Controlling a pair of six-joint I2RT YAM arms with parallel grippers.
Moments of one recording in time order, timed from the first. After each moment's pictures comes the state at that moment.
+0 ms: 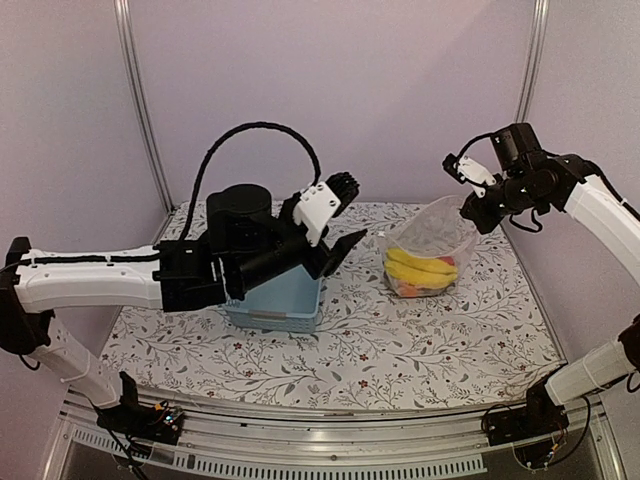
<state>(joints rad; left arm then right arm) -1.19 1.48 1.20 0.18 -0.37 0.36 0.41 1.36 1.47 -0.92 0.02 -0.39</state>
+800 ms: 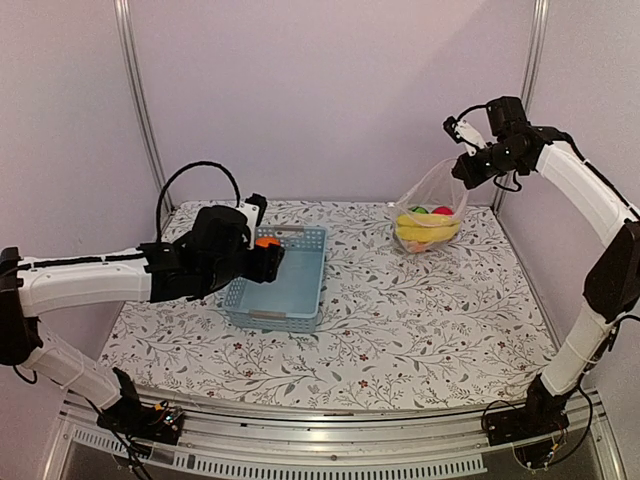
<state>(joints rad) -0.87 1.35 0.92 -0.10 -0.46 -0.25 0.25 1.71 1.84 -0.84 -0.11 -0.34</state>
